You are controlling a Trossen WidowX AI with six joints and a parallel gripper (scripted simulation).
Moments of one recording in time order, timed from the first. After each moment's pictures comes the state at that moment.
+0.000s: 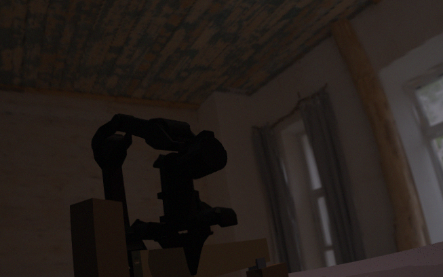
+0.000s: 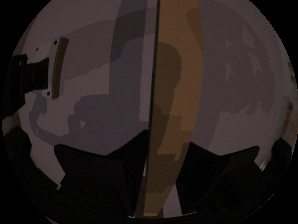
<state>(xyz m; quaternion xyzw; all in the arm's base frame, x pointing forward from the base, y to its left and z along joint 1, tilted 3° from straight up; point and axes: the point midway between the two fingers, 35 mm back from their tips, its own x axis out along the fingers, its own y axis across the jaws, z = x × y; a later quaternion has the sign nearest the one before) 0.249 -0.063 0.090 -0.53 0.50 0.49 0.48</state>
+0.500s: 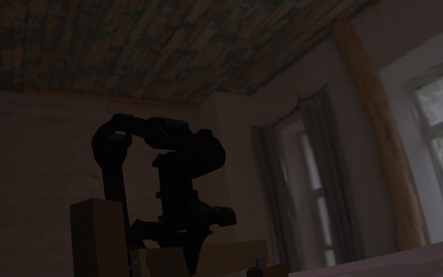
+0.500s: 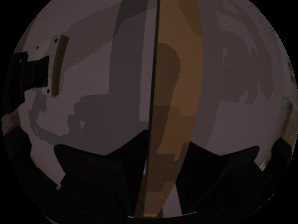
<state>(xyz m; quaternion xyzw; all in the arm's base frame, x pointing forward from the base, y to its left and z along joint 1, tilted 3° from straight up) 0.250 -0.067 0.091 -0.53 0.50 0.49 0.48</state>
